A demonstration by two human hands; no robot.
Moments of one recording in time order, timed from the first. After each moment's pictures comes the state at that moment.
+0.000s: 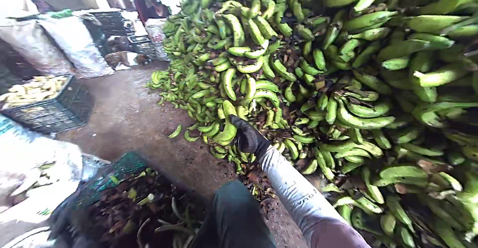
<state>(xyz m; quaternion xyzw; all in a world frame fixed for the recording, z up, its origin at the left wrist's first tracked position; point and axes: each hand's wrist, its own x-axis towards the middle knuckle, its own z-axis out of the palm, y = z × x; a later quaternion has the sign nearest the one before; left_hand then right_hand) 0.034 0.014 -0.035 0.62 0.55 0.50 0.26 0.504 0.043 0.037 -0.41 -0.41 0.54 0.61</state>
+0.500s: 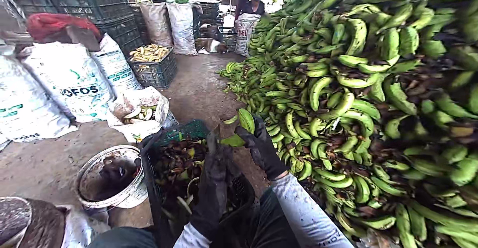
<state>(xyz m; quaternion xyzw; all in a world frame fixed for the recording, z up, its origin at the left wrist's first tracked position) 0.158 -0.030 0.036 0.44 0.33 0.62 0.56 0.313 0.049 0.057 -0.42 -0.57 0.40 0.58</state>
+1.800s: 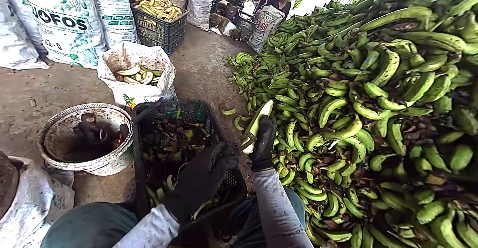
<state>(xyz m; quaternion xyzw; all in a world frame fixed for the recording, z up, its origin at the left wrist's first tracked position) 0.079 -0.018 0.022 0.66 0.50 0.38 0.42 0.259 0.085 0.030 -0.48 -0.47 0.32 0.67</state>
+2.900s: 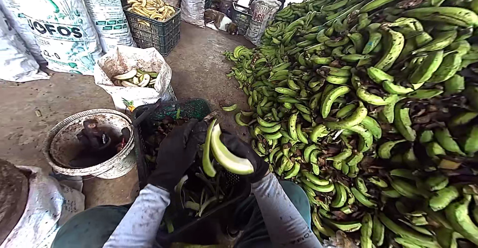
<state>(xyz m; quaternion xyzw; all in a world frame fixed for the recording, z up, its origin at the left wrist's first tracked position) 0.037 0.032 -0.002 0.66 0.60 0.39 0.21 0.251 0.056 0.011 -0.23 -0.56 0.72 0.36</state>
